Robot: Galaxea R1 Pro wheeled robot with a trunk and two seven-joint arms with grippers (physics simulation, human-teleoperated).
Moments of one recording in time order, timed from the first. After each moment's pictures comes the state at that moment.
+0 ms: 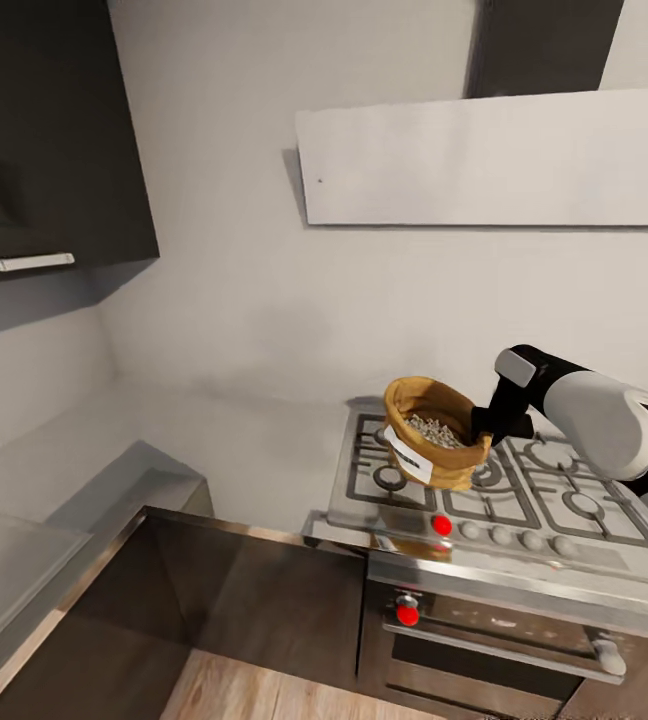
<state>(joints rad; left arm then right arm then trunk) 0.00 0.04 0.12 -0.03 0.00 0.02 0.00 -1.56 -0.17 -0.22 0.08 -0.11 1.05 -0.36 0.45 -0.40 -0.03</state>
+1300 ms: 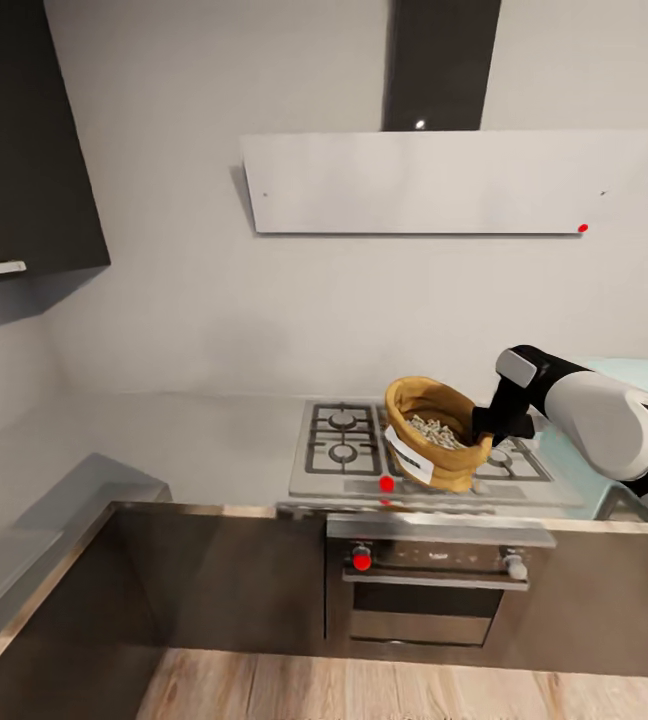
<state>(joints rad) 0.00 0.04 0.12 -0.03 0.00 0.02 0.00 -1.56 -0.17 -0.22 0.08 -0.11 1.05 -0.36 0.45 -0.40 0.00</state>
